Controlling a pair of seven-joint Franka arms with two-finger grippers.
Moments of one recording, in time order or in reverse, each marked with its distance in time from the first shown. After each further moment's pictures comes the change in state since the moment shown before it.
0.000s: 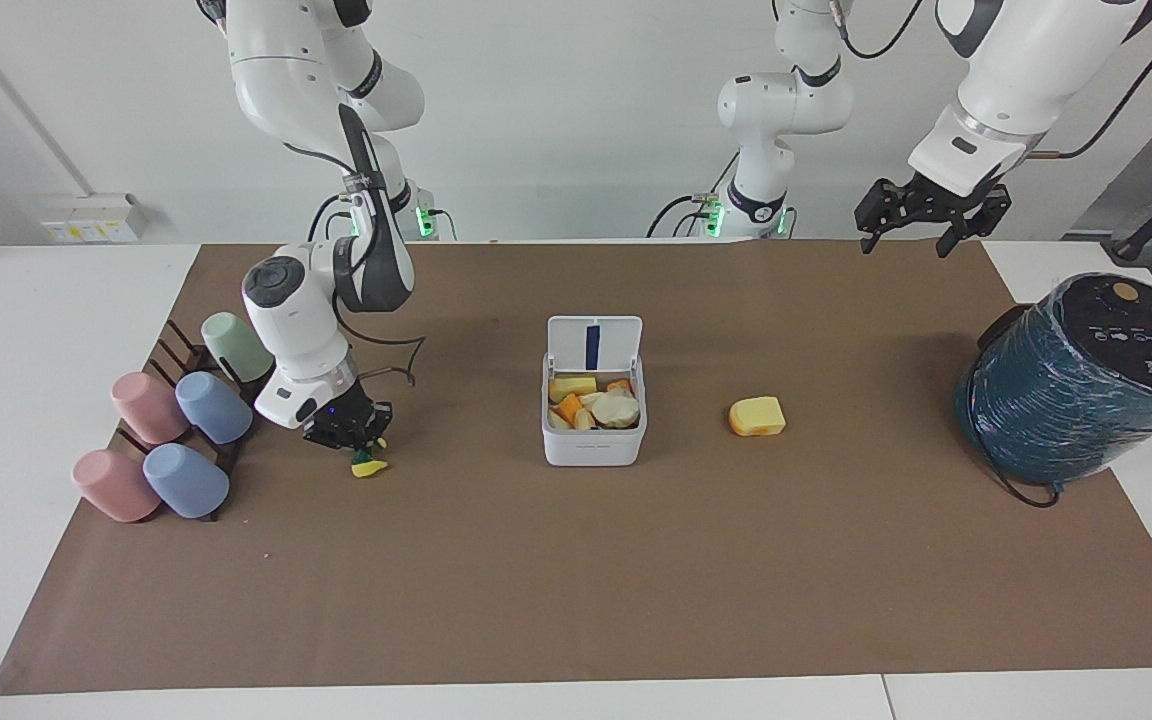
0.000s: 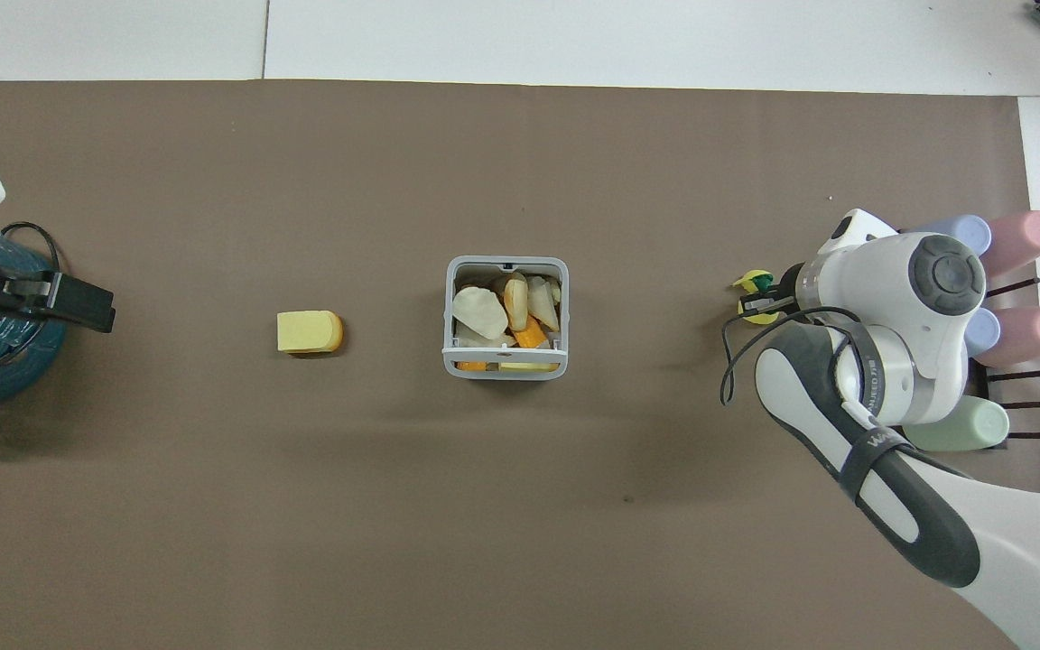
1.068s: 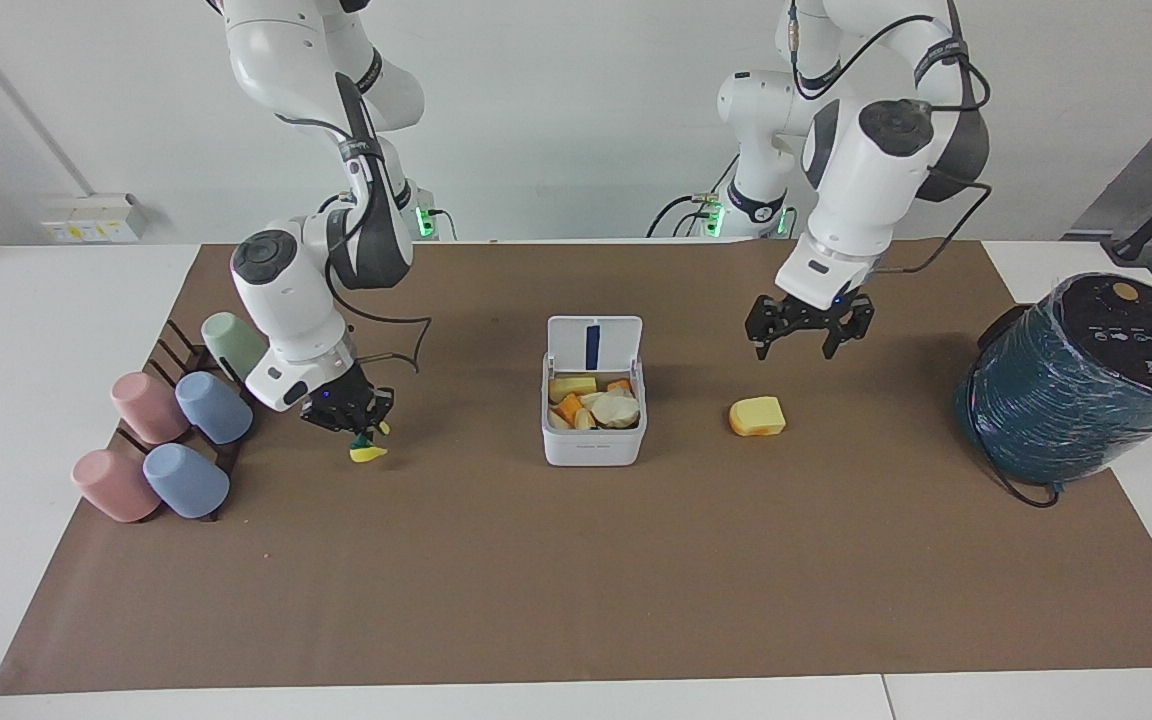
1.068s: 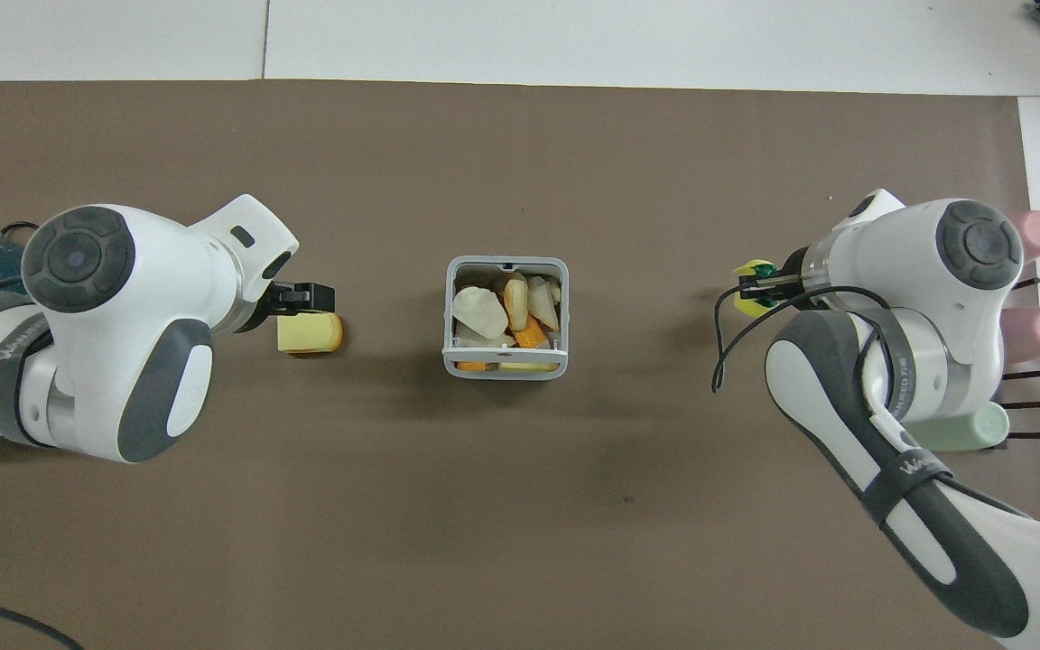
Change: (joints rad) left arm -0.170 0.087 -0.008 -0.480 -0.003 0.720 -0.300; right arm 0.004 -0.086 0.036 0.078 0.000 -0.189 0.219
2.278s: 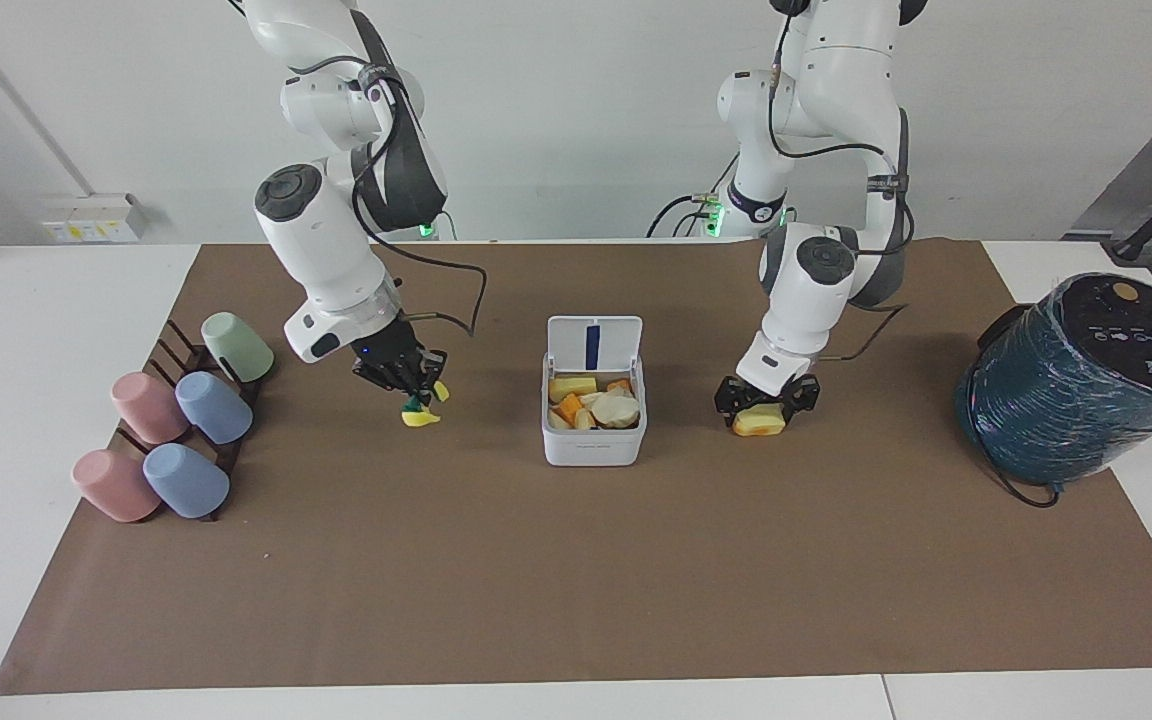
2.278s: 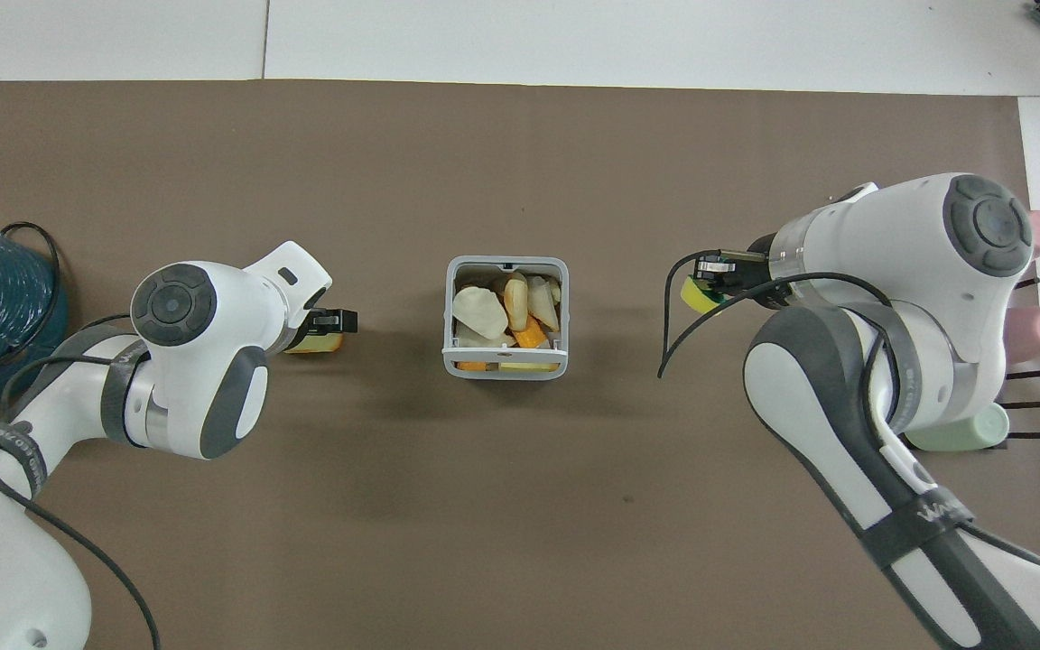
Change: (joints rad) left arm 0.001 0.164 0.005 -0.114 0.000 0.277 0.009; right arm 0.000 -0.059 0.097 0.088 0.121 -0.129 0.268
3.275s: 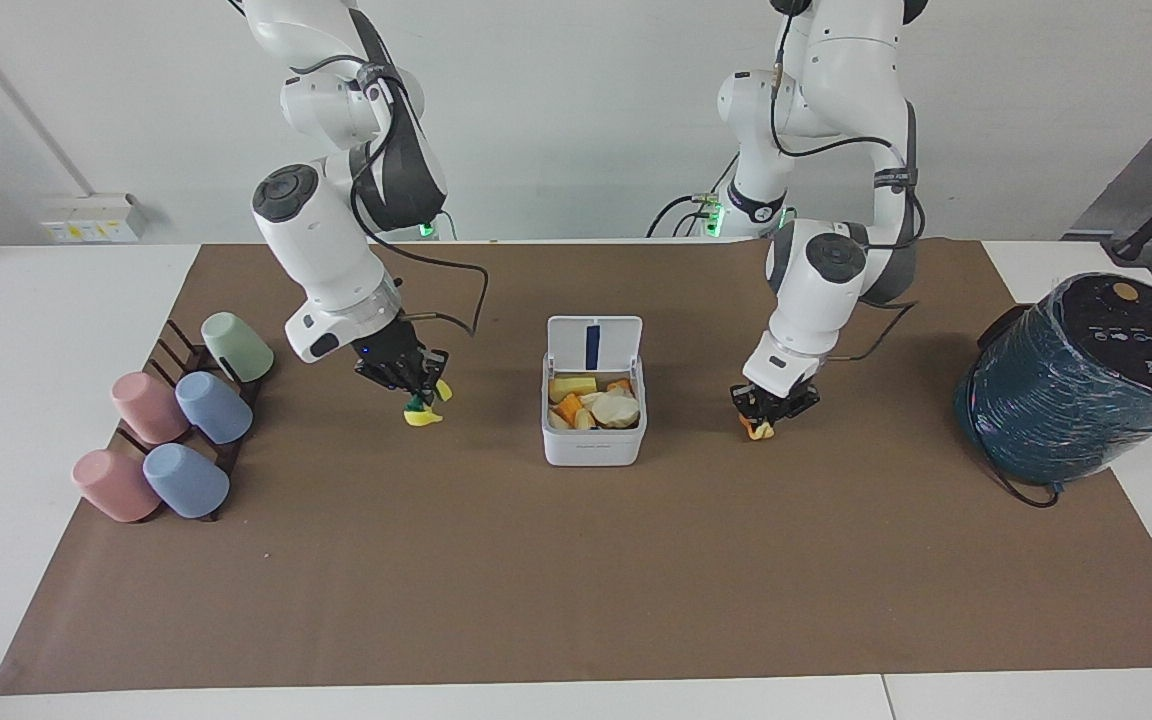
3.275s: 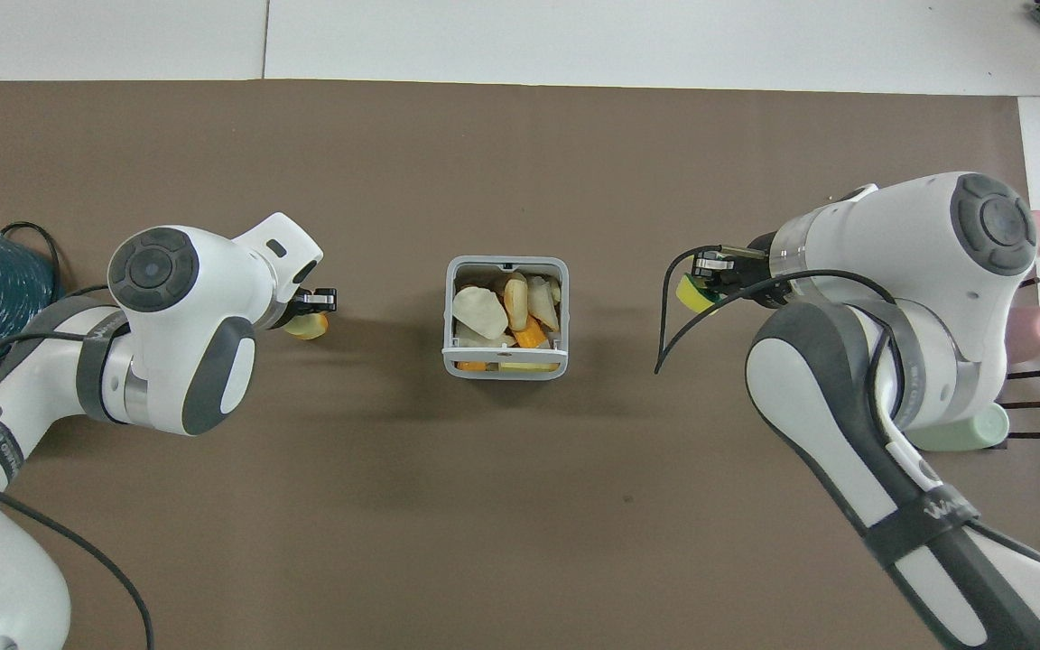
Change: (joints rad) left arm 0.004 -0.005 0.008 0.146 0.000 -0.159 0.005; right arm 0.000 0.000 0.000 0.007 0.055 0.000 0.016
